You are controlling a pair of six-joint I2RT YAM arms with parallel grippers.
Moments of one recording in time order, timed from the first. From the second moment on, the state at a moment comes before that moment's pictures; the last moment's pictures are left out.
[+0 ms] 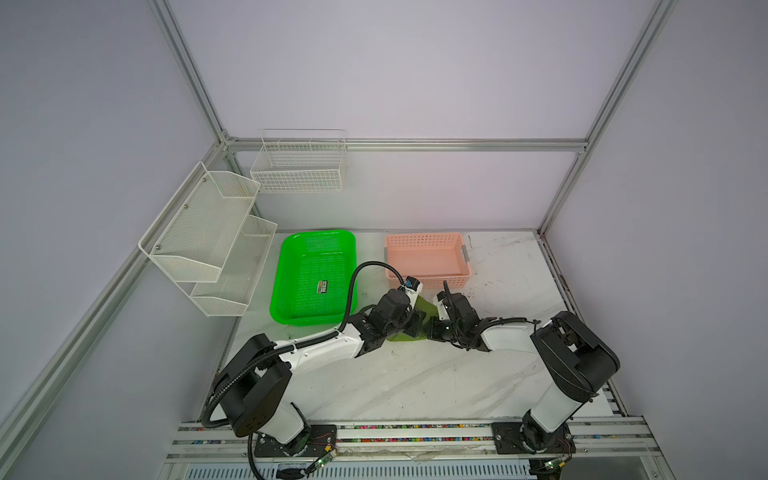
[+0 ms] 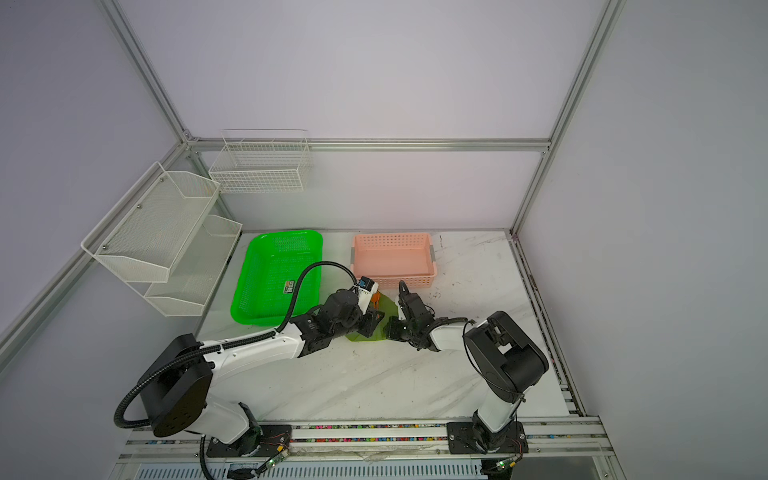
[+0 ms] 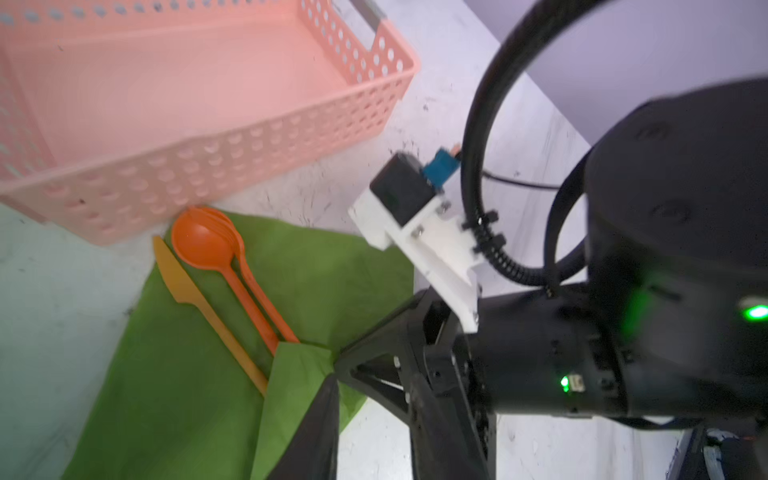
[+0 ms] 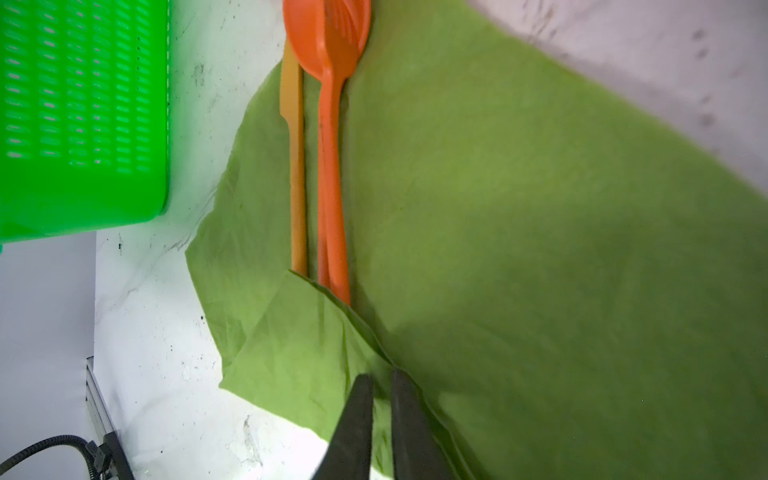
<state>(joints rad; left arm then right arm) -0.83 1.53 0.89 0.01 0.00 -0.39 0.62 1.69 0.70 0.17 -0.29 0.73</state>
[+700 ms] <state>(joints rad) -0.76 1.70 0.81 0.05 0.07 -0.48 0.62 1.69 0.70 0.17 -0.29 0.73</state>
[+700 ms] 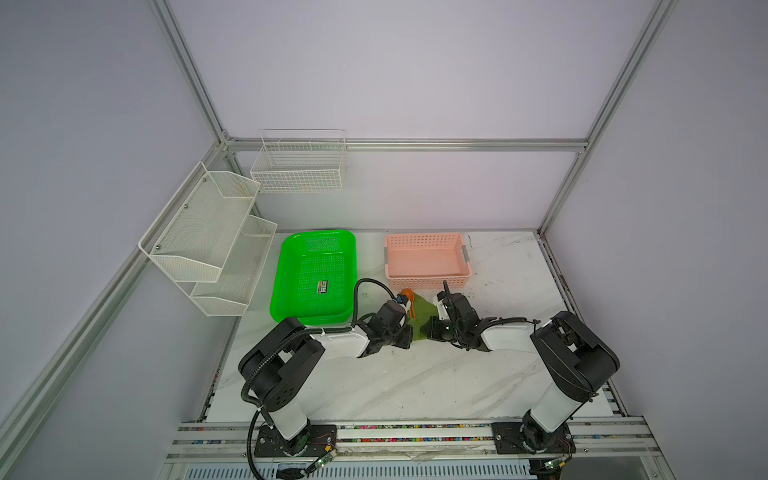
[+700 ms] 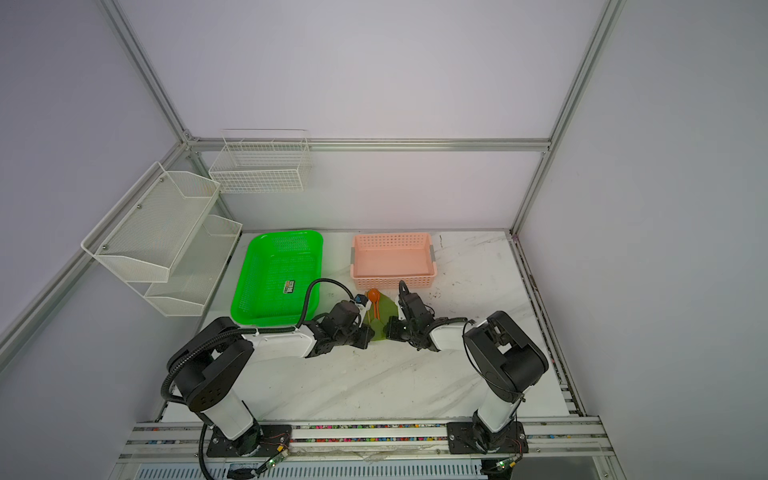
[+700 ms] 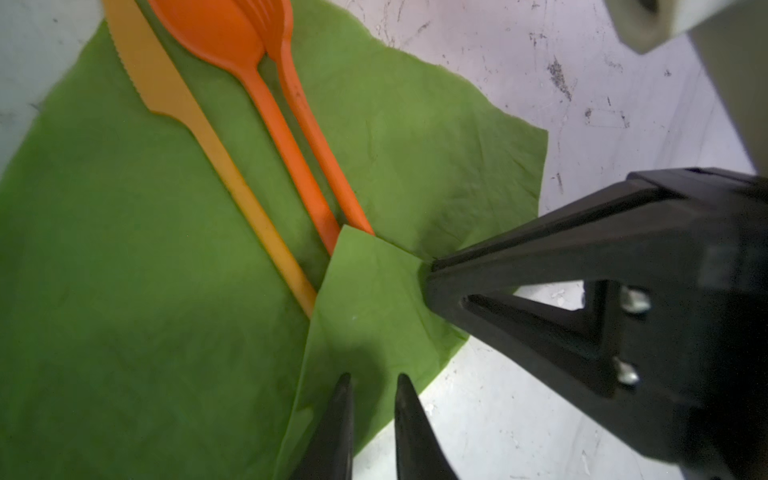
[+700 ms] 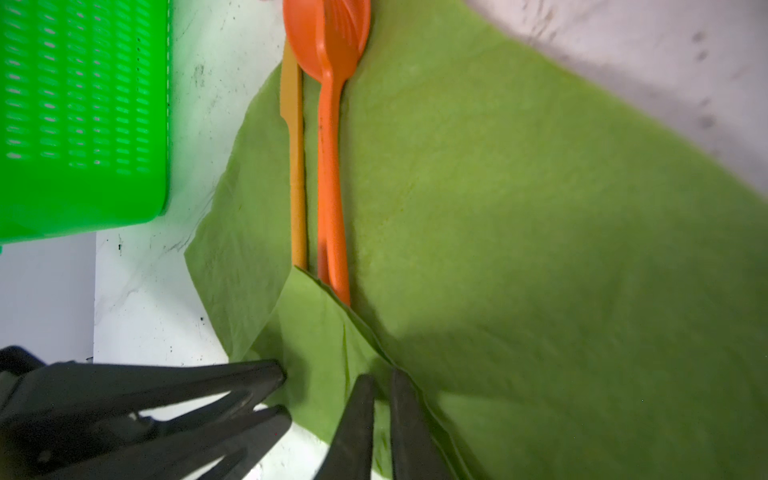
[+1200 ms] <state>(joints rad) -0.72 1.71 0.75 0.16 0.12 -0.52 0.62 1.69 0.70 0.16 -0.29 0.73</state>
